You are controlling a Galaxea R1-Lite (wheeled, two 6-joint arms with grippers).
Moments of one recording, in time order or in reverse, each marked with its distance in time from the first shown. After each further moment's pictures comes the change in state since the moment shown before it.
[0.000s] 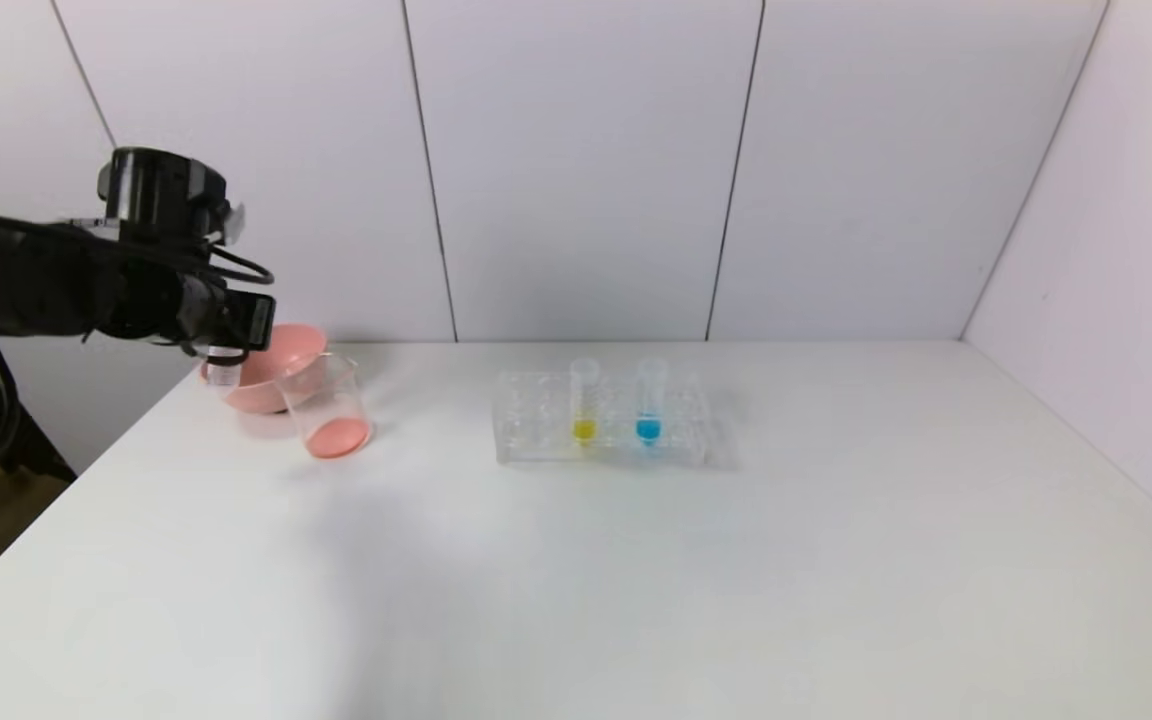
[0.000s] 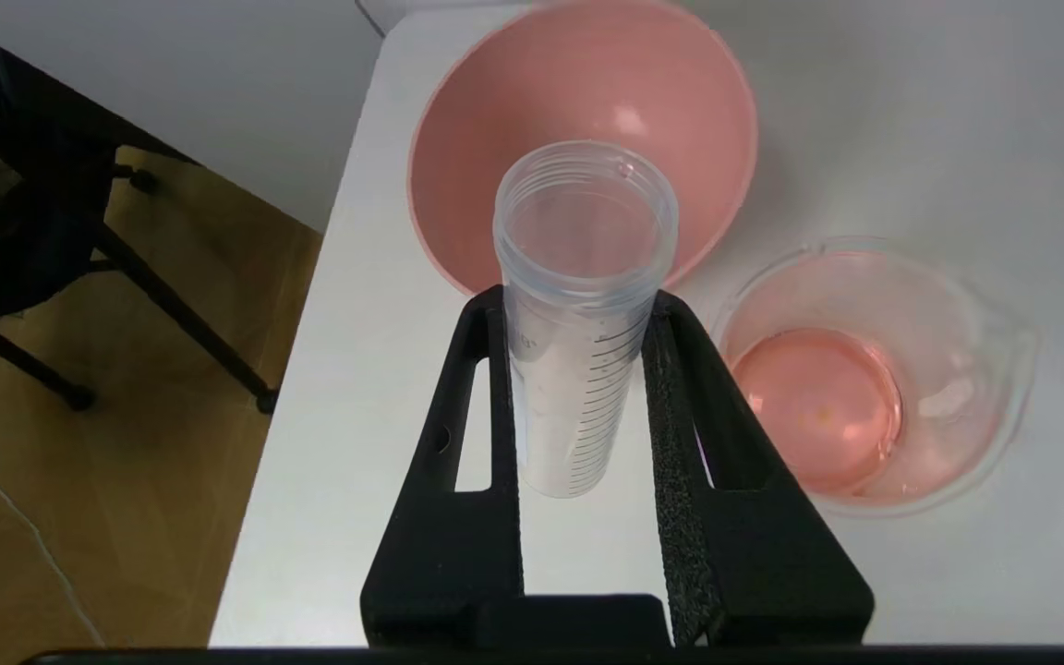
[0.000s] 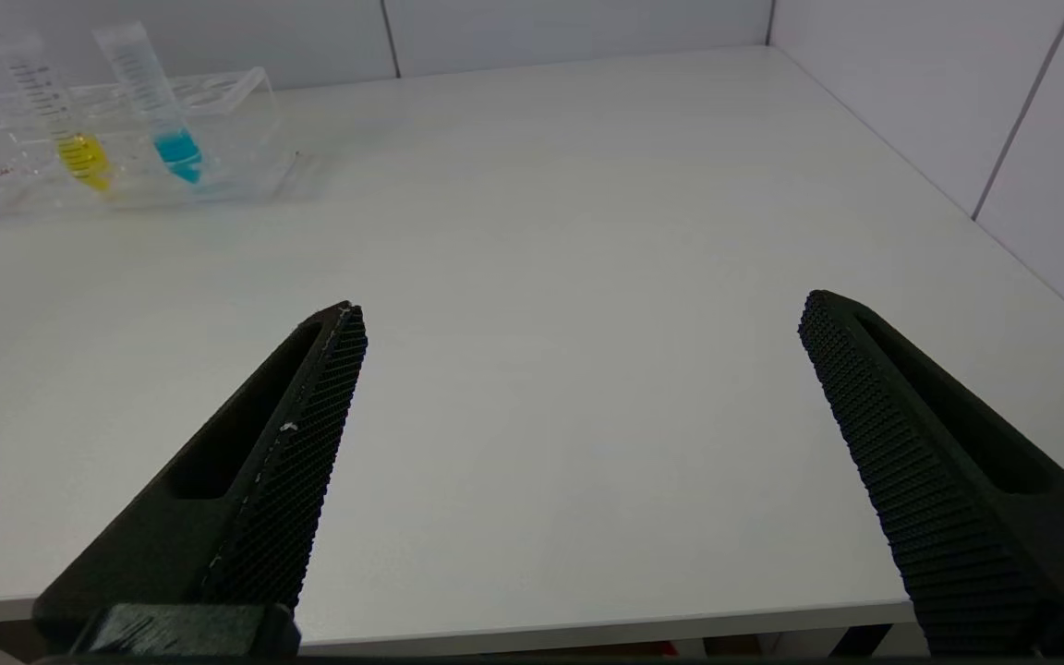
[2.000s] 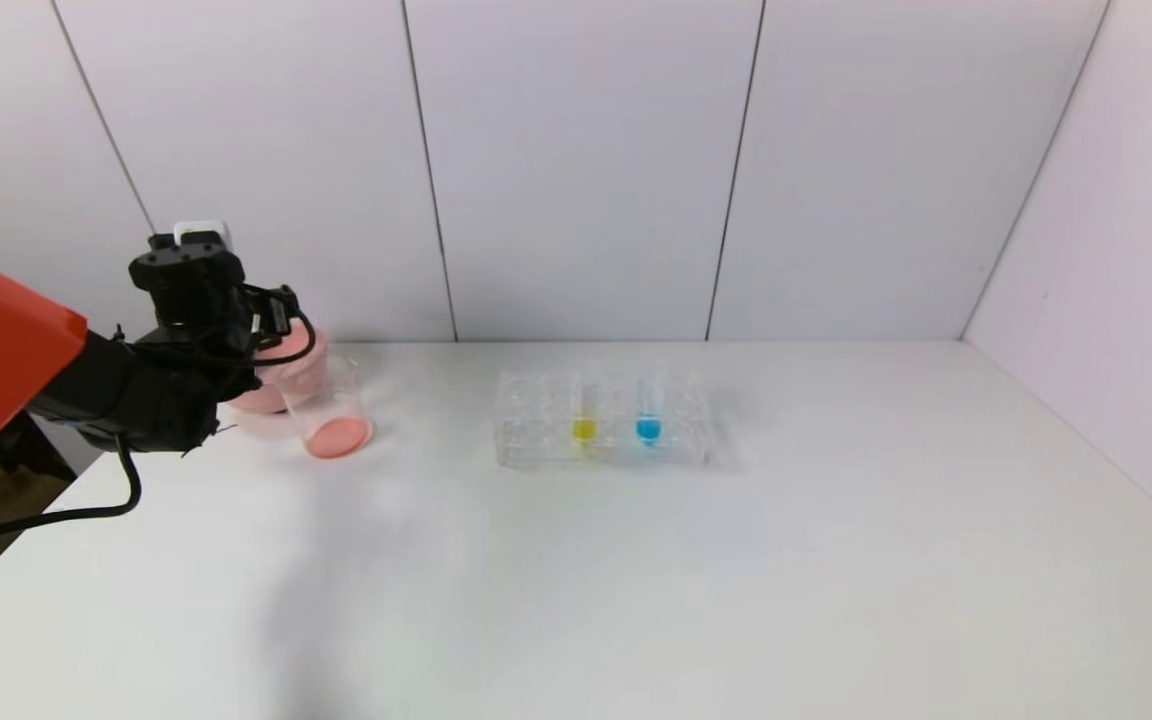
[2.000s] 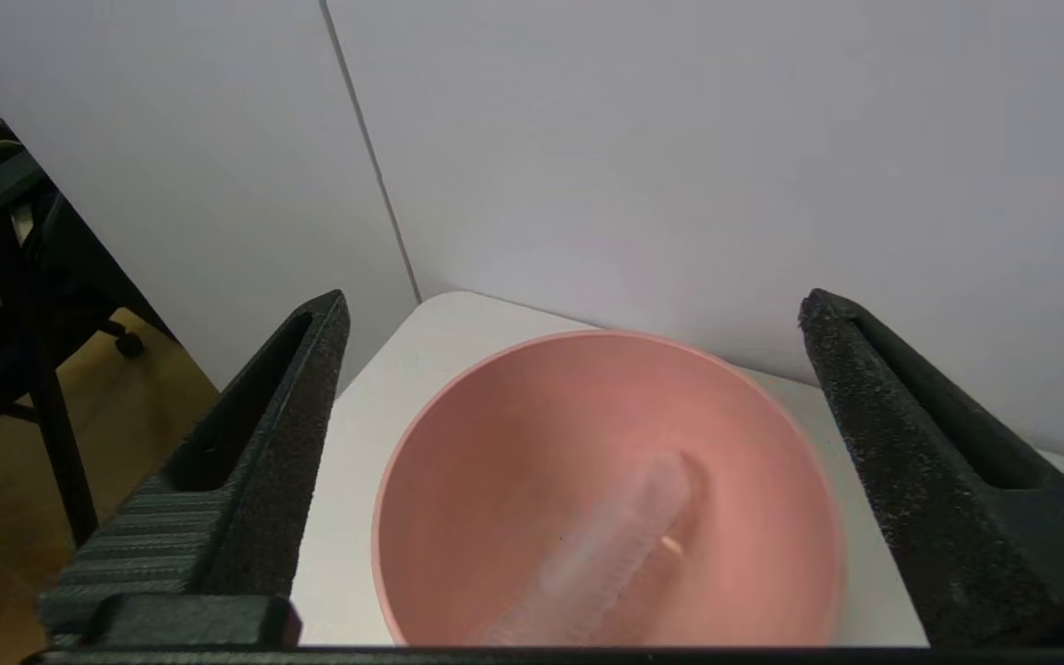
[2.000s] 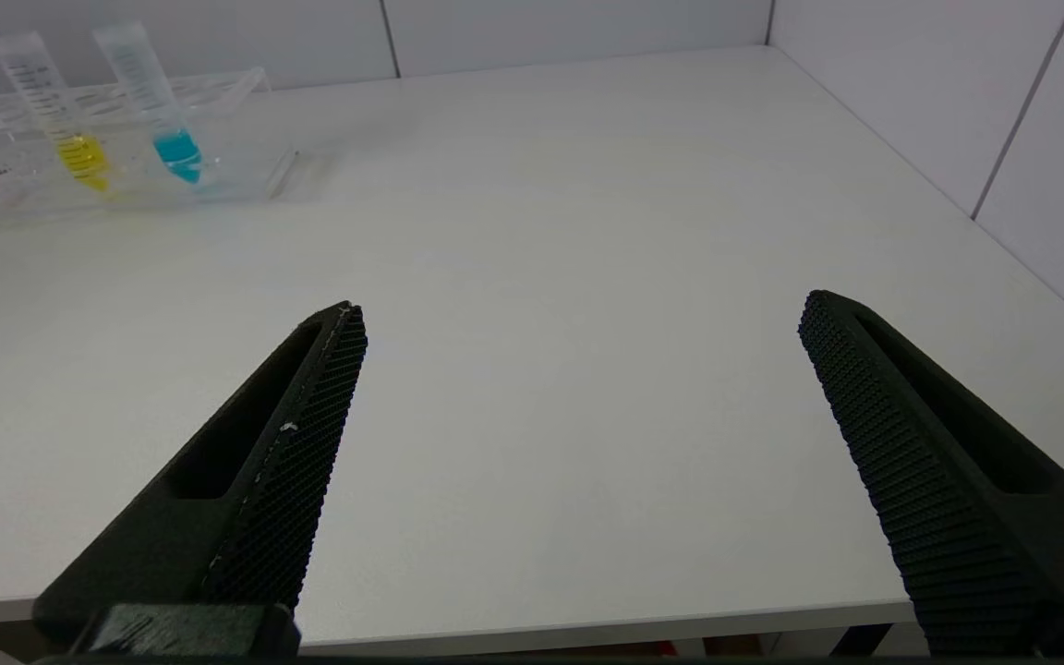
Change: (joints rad) left arm 0.066 0.288 0.128 -0.905 0.043 -0.042; right arm 0.000 0.000 0.000 0.000 0.000 0.001
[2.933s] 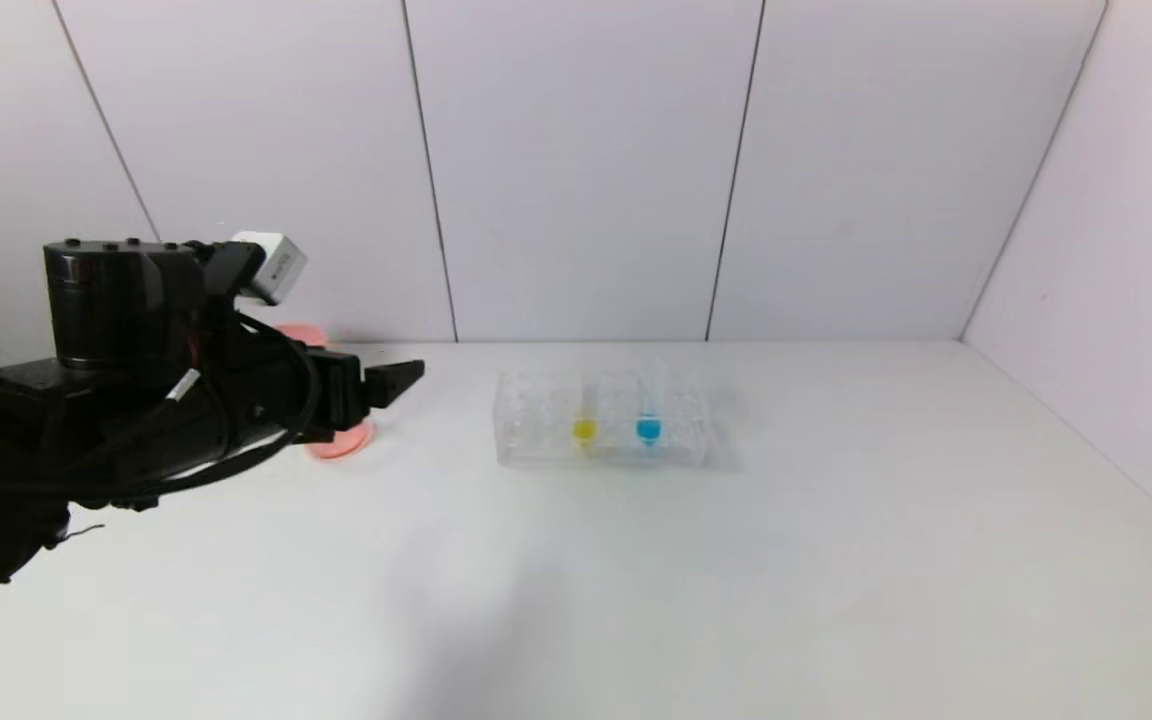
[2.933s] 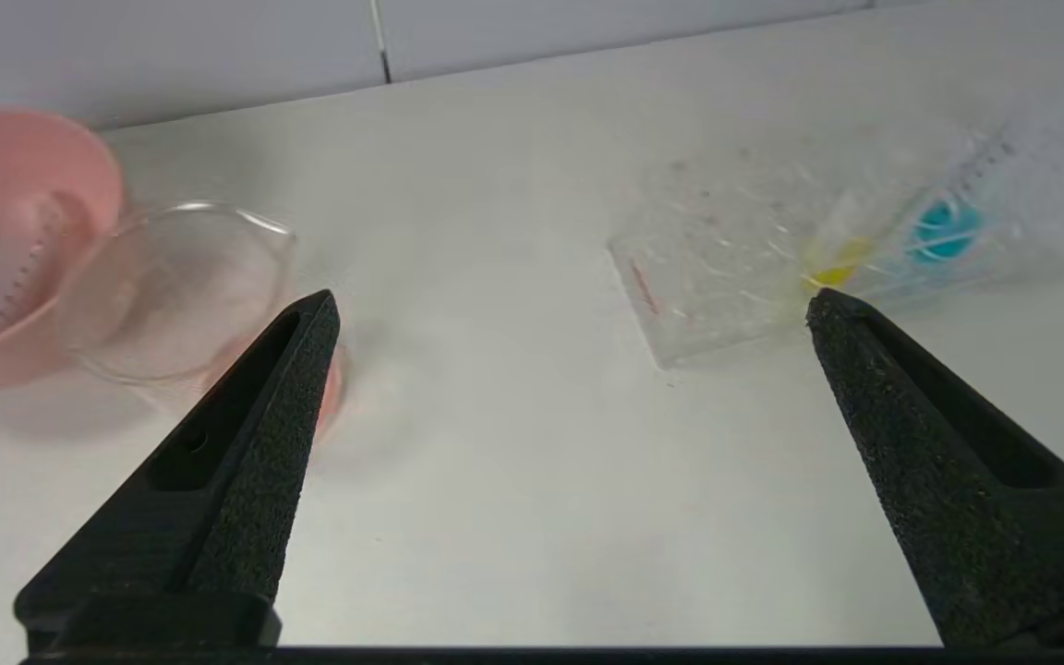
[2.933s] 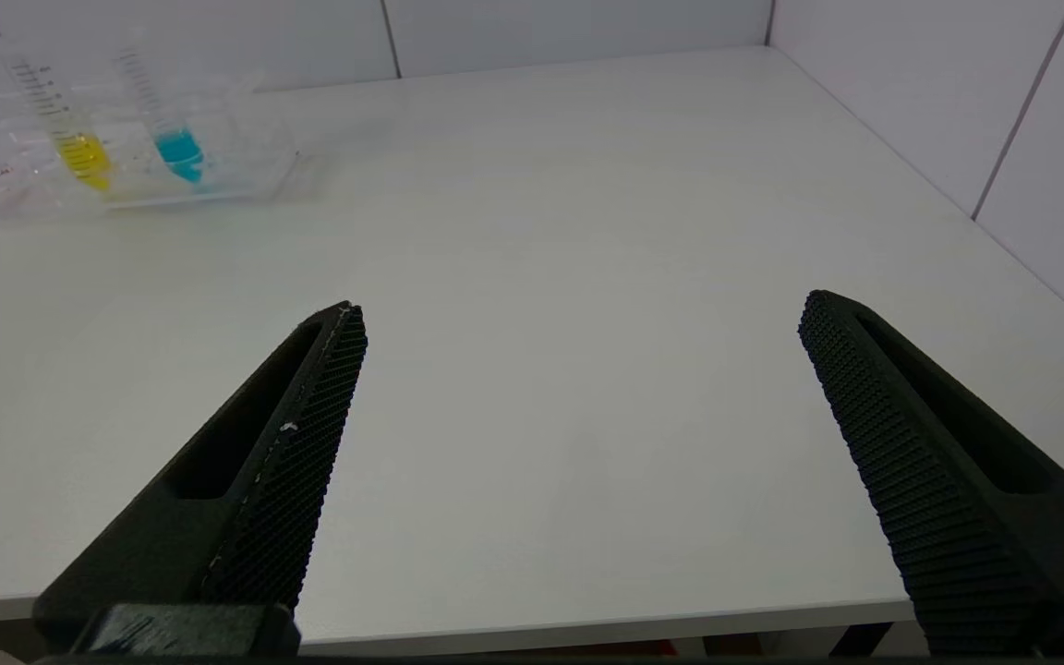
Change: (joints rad) left arm -0.389 -0.583 0.430 0.427 -0.394 -0.102; right arm 0.000 0.000 0.000 0.000 0.000 0.000
